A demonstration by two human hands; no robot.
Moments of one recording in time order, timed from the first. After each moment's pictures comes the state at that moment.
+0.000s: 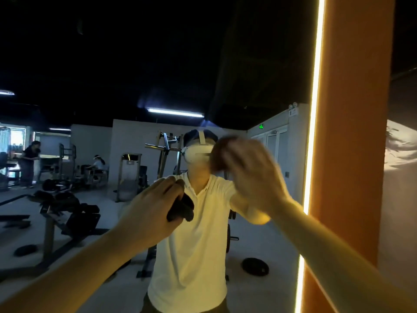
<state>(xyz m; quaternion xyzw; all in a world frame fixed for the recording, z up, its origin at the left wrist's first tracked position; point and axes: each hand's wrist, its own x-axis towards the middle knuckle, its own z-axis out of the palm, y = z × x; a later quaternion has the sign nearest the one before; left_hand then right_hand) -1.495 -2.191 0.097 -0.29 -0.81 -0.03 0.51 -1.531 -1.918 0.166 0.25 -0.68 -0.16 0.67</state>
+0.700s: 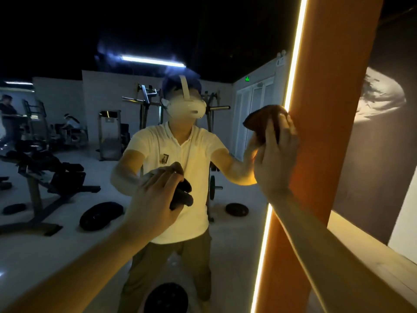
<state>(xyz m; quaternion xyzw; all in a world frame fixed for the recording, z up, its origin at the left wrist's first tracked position) -1.484 -2.140 -0.002 -0.30 -0.82 -0.11 0.47 -1.514 -1.855 0.066 0.02 -0.74 0.12 0.66</state>
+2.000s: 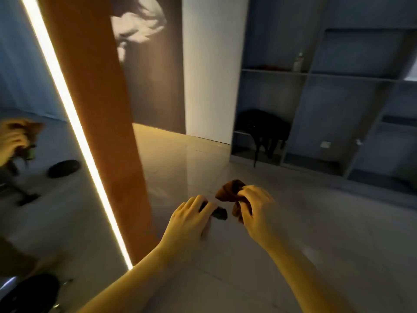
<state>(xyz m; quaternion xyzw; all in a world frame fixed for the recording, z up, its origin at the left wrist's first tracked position) -1.211 -1.940 -0.186 -0.73 -0.59 -0.30 0.15 -1.015 -1.835 -0.169 -0.35 -0.85 0.01 0.40</state>
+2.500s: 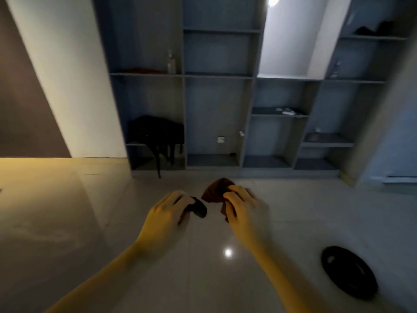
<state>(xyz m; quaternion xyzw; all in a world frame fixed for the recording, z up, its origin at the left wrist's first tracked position) -0.851 -1.605 -0.145 -0.82 -0.41 -0.40 0.03 -0.618 -1.596 -0.147 -0.50 -0.76 -0.18 0.36</state>
